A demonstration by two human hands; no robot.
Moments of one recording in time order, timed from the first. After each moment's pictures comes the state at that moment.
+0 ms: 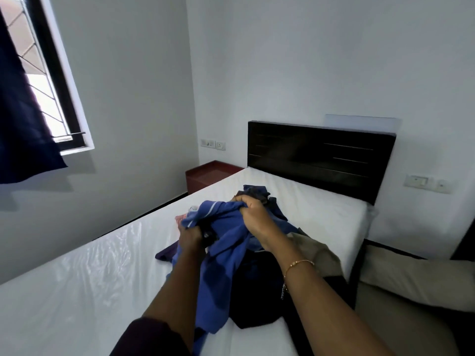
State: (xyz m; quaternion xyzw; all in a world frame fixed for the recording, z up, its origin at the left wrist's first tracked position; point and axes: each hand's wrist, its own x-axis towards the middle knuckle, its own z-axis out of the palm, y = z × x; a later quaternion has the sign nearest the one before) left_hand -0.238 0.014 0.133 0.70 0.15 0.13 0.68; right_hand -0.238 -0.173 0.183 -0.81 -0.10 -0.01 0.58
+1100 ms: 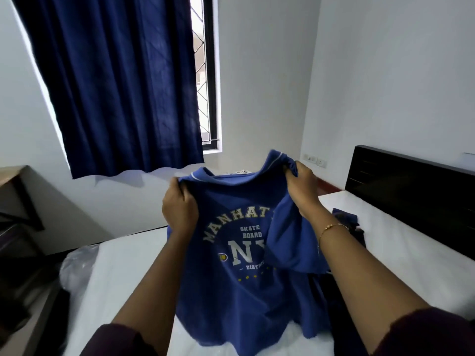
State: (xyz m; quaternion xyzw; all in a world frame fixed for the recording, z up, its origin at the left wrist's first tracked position) left_hand -0.544 0.122 0.389 0.70 0.30 0.54 0.35; right_hand -0.321 -0.094 0.404 -0.78 -0.19 -0.12 0.58
